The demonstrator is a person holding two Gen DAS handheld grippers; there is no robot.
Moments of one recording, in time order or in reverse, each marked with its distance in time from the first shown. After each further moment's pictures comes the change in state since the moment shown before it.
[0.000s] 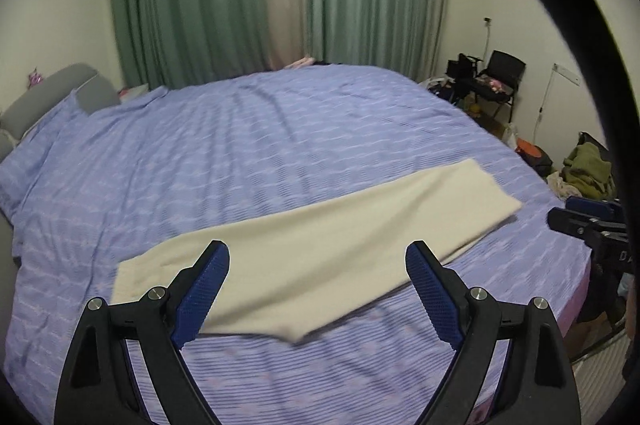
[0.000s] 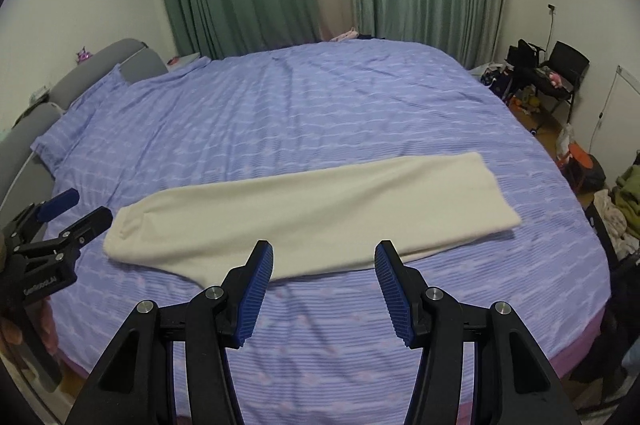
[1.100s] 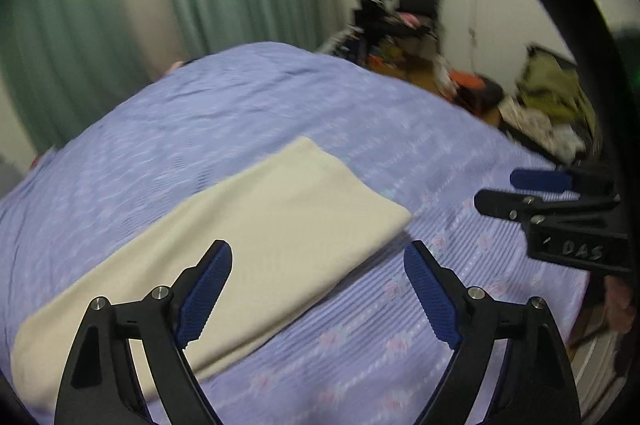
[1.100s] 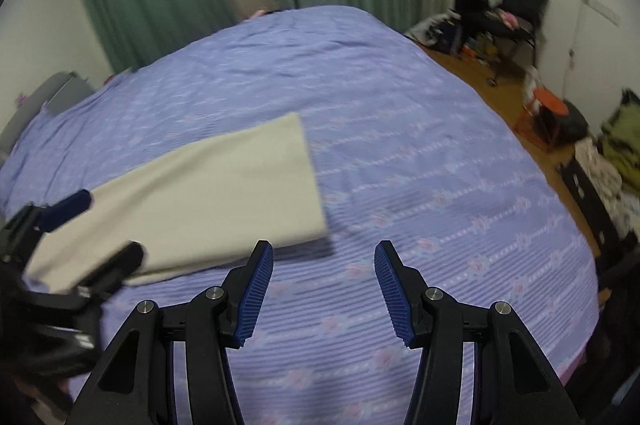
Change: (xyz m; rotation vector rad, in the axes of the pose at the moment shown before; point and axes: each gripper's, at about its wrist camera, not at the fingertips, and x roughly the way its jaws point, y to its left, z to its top) left arm 0.251 -0.415 0.025 0.325 0.089 -0.141; right arm 0.160 -0.401 -0.022 0.169 0.074 -0.065
